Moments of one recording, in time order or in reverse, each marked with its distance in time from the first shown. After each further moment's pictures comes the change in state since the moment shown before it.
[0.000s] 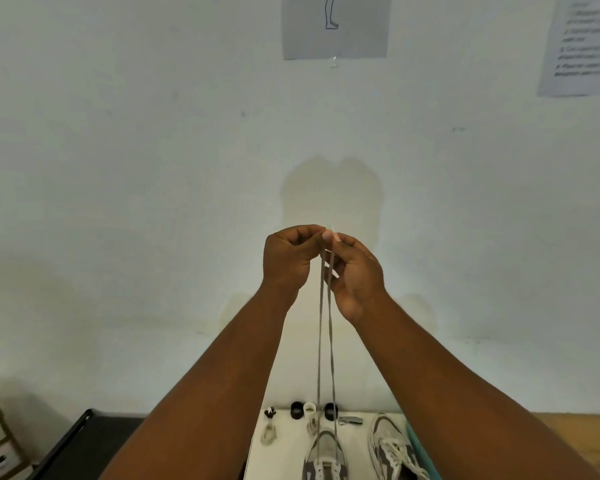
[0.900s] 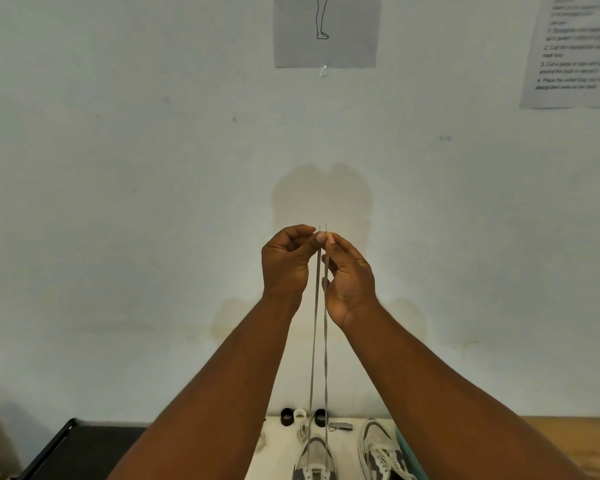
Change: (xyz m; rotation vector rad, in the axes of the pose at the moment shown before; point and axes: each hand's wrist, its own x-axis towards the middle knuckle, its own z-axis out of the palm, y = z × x) left_hand -0.003 -0.005 0.020 -0.170 0.097 0.064; right_hand -0.006 -0.004 0.001 0.065 0.030 -0.072
